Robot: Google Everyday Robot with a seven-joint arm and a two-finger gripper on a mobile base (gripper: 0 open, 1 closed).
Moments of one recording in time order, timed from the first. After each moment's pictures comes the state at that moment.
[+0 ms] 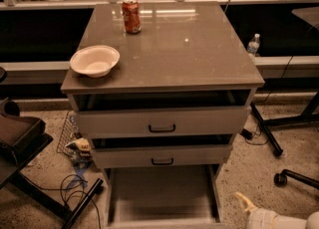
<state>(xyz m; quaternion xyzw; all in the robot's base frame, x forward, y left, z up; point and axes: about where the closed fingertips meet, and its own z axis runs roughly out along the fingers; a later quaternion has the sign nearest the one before) 0.323 -0.195 0.542 -0.49 0.78 0.18 0.35</state>
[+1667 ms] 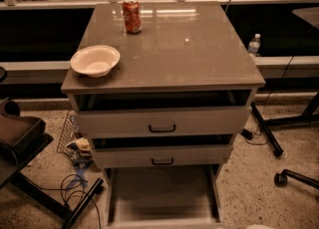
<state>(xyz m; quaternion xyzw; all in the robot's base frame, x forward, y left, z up) 0.304 -0.136 0.344 -0.57 0.76 0.17 0.28</state>
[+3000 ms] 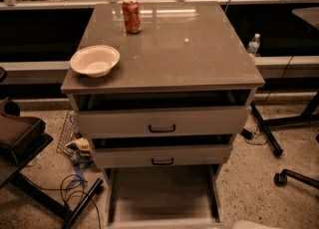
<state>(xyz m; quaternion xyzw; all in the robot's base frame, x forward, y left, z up) 0.319 -0.114 0.266 -0.56 0.75 0.22 0.27</state>
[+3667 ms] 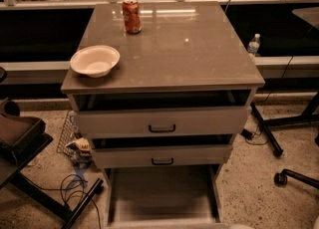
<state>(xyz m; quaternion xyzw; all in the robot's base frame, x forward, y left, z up) 0.327 -0.113 0.190 -0.54 0.75 0.25 0.28</state>
